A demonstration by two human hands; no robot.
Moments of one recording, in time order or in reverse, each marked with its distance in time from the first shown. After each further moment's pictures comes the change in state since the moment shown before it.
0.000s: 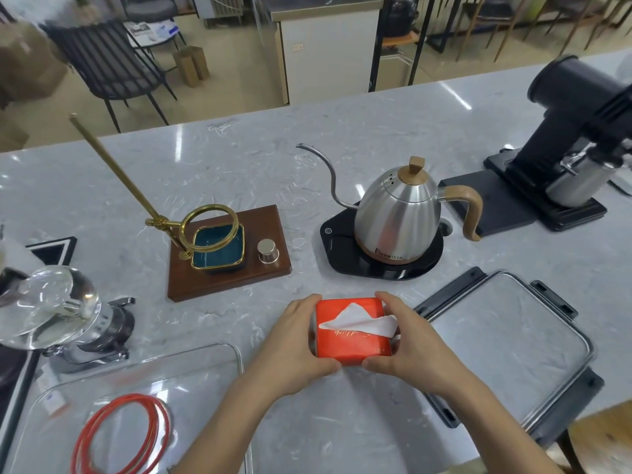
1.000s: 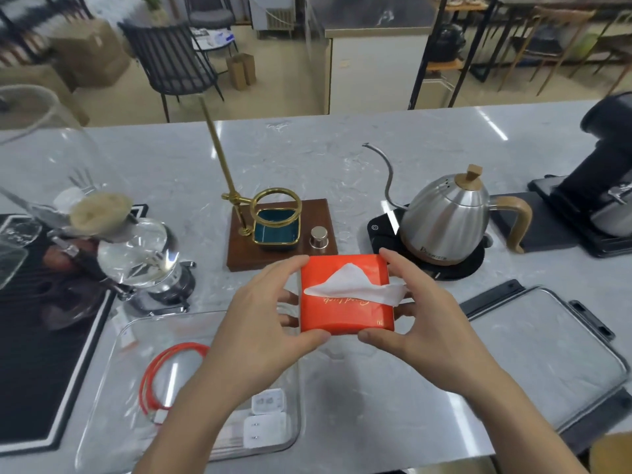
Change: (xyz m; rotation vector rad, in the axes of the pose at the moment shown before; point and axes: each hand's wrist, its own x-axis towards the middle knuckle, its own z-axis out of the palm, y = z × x) left_hand -0.112 0.003 -0.084 -0.255 0.402 0.188; right_hand -0.050 -0.115 0.000 0.062 0.115 -0.304
